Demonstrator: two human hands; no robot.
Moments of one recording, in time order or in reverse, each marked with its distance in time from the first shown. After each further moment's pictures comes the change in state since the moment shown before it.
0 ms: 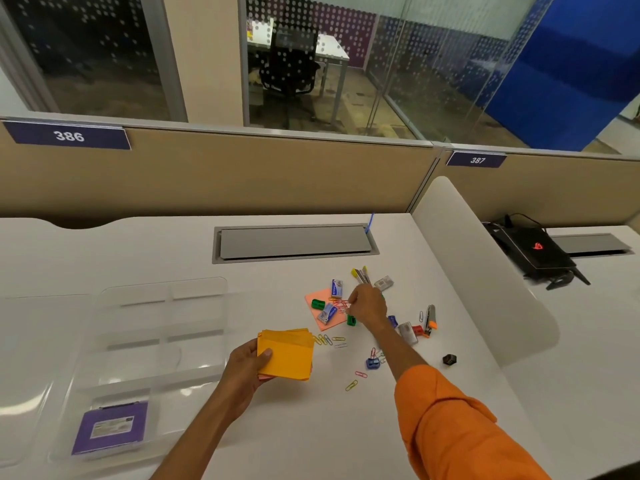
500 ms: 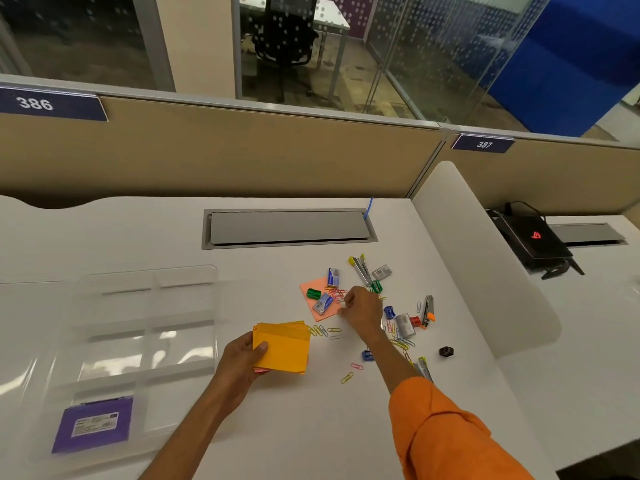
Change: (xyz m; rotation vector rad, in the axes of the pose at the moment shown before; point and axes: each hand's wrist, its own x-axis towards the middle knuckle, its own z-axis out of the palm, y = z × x) left_hand 0.021 -0.014 -0.005 -0.017 -0.010 -0.041; right_hand -0.008 0.016 0.031 0.000 0.063 0.027
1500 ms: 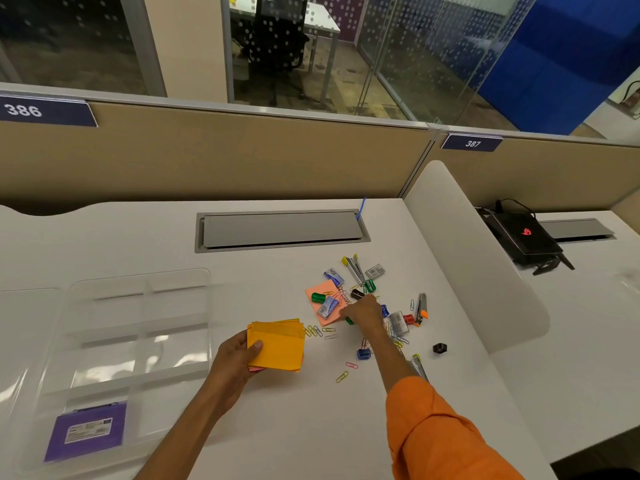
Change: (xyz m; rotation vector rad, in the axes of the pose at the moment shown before) left_hand 0.003 0.003 0.002 -0.002 0.009 0.010; right_hand 0.000 0.009 -0.012 0.331 -0.165 0.420
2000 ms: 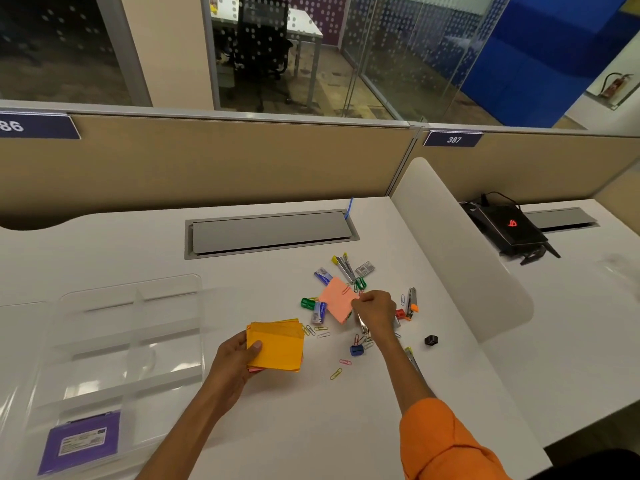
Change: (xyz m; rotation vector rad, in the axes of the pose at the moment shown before) left_hand -0.005 0.003 0.014 0.044 -0.029 0.017; right_hand -0.023 0.018 -0.035 0.187 0.215 -0.152
